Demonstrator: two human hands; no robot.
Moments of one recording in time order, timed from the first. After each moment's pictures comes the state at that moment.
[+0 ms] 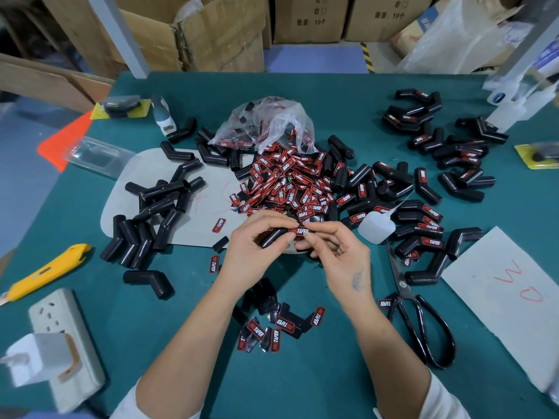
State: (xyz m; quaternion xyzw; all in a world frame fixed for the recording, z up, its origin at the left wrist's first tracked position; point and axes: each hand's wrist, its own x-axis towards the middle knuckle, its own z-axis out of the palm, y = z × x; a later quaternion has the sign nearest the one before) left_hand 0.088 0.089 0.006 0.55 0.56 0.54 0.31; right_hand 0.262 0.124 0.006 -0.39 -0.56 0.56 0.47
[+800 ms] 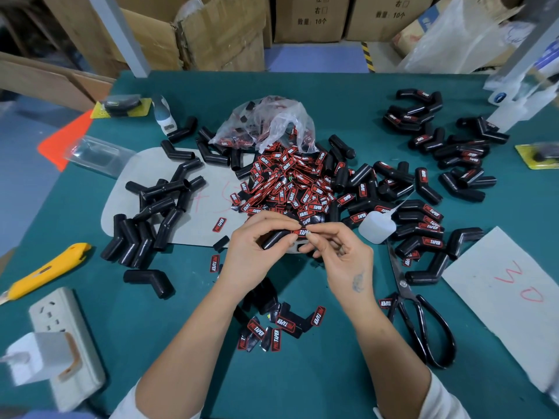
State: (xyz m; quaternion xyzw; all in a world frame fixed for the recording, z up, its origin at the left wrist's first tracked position) left_hand 0.093 0.085 0.015 0.54 0.56 0.55 0.30; right_hand 0.262 0.125 0.002 -0.40 -0.57 0.54 0.47
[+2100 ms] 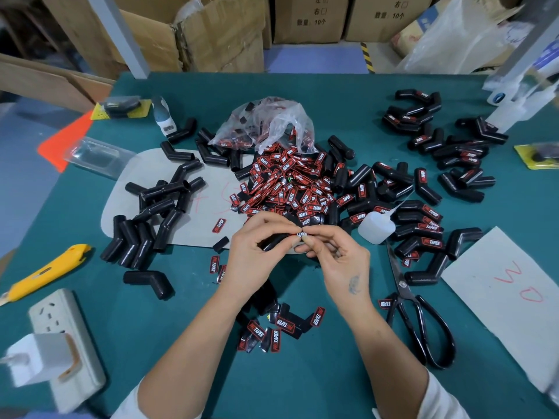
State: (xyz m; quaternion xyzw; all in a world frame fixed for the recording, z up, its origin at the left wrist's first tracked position) left_hand 0.100 0.082 0.017 0.54 0.59 0.54 0.28; right_hand 0.259 0.119 0.007 -0.40 -0.56 0.55 0.48
